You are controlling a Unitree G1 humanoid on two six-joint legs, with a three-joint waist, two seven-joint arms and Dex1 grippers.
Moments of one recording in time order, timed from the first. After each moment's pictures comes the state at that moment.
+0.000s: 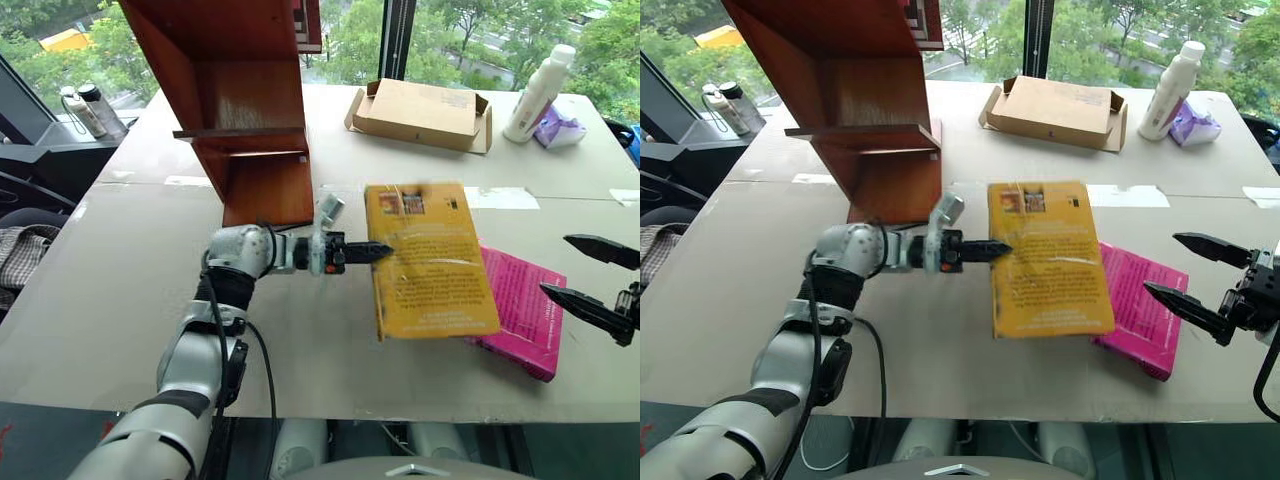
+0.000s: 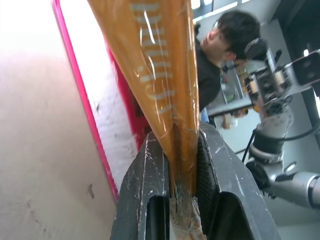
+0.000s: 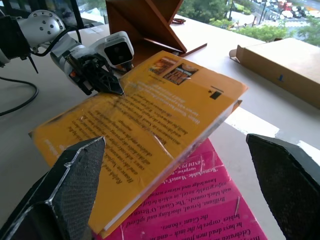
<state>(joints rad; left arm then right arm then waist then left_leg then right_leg) -0.83 0.38 0.04 0.43 -0.78 1.28 -1.03 0.16 -0.78 -0.64 -0.41 0.79 0.44 1.09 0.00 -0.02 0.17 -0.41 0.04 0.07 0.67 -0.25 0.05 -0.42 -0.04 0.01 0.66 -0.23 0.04</state>
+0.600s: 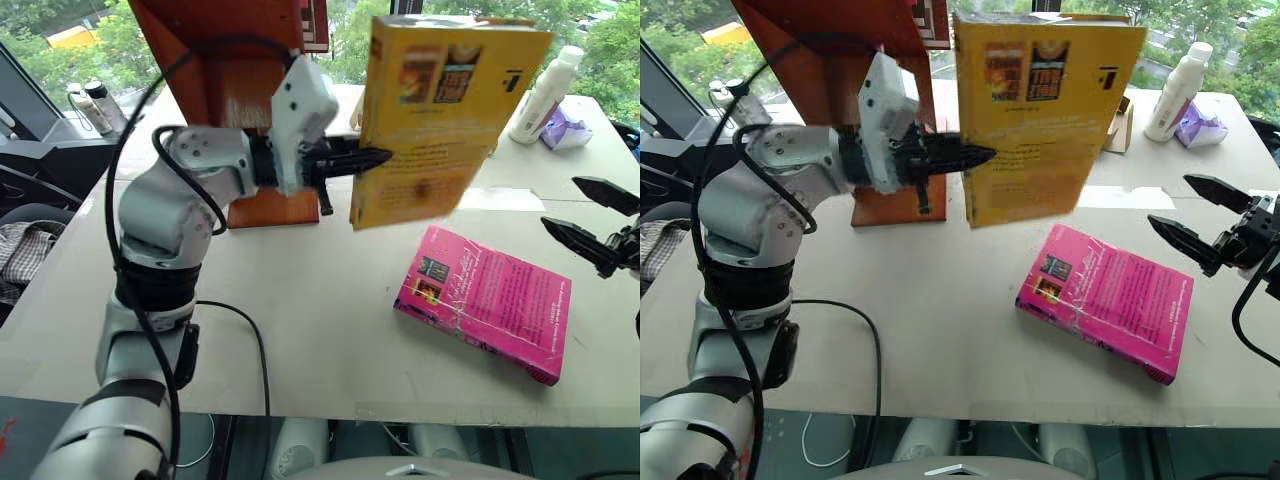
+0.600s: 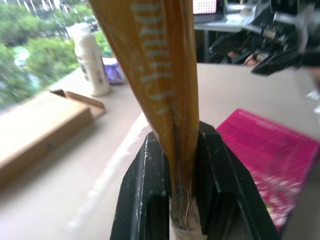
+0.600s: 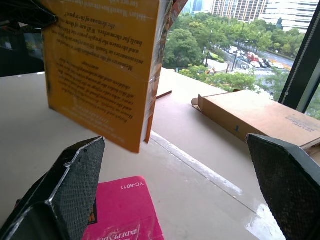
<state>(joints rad) -0.95 0.62 -0.14 -0.22 -0.34 0.55 -0.92 -0.15 -0.77 -0.52 -0.08 0.72 0.29 1.07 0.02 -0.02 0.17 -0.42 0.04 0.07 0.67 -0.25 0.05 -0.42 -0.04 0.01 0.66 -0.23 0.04</state>
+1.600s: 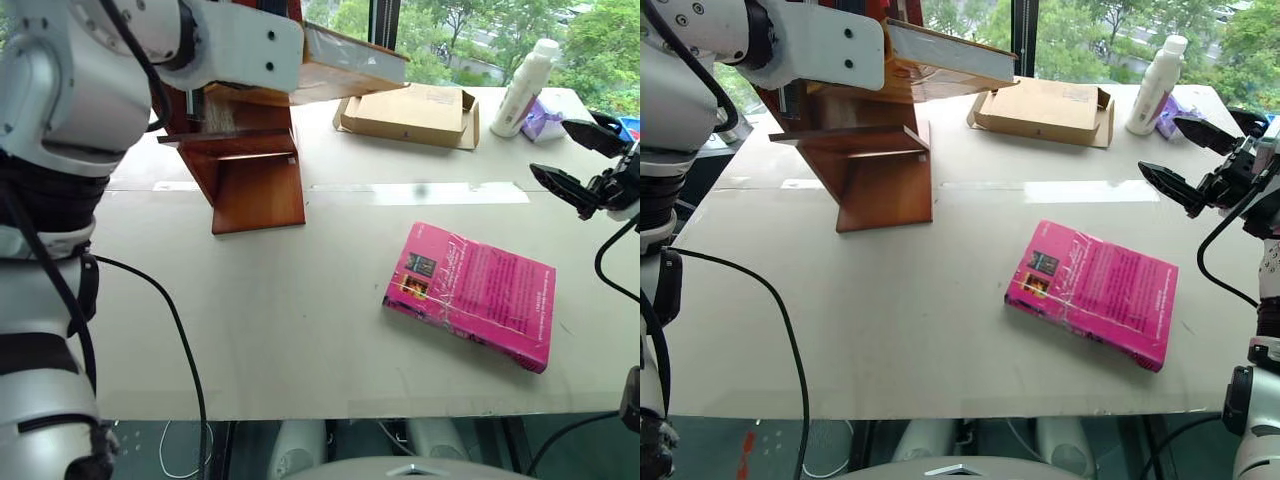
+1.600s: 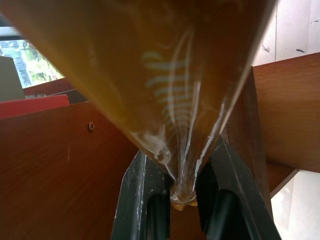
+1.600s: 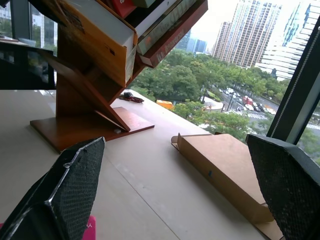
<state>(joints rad) -1.40 0.99 -0.48 -0.02 0.47 0.45 -1.42 -0.59 -0.75 -0.36 0.37 0.60 0.04 1.26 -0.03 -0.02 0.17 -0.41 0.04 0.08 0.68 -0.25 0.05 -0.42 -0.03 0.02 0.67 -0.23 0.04</state>
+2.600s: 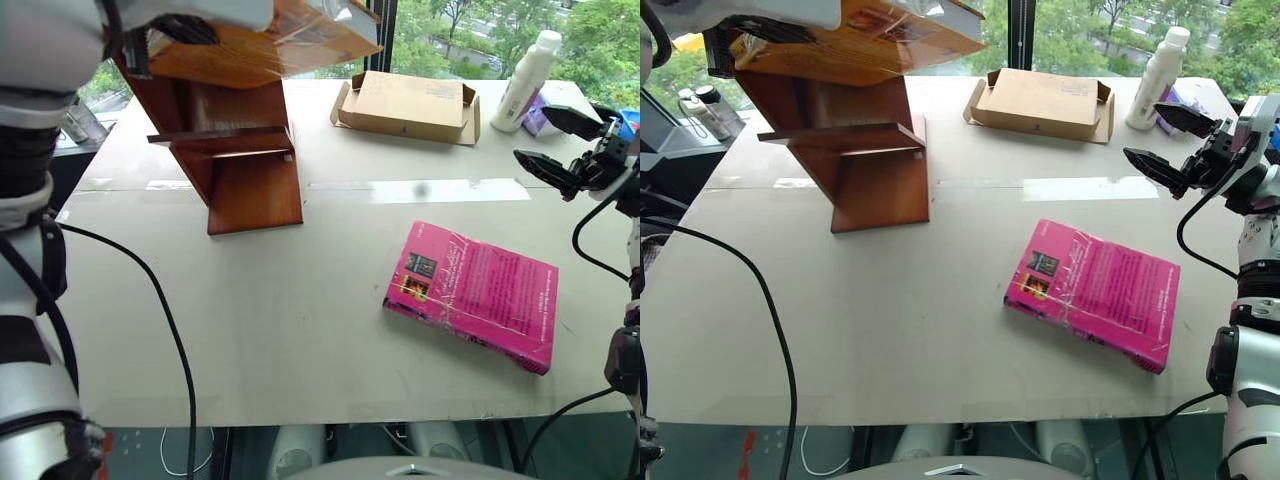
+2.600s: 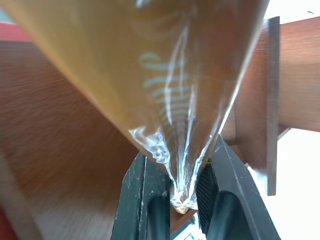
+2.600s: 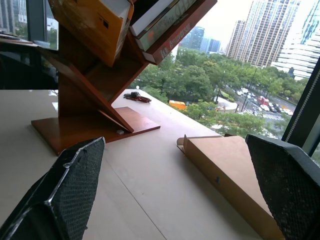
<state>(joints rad) -1.60 1.06 -0.55 -0.02 0.57 0.54 -1.61 -0.81 -0.70 -0.29 0.65 0.52 -0.06 1.36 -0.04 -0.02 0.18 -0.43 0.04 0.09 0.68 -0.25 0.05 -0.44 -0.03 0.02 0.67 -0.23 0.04</state>
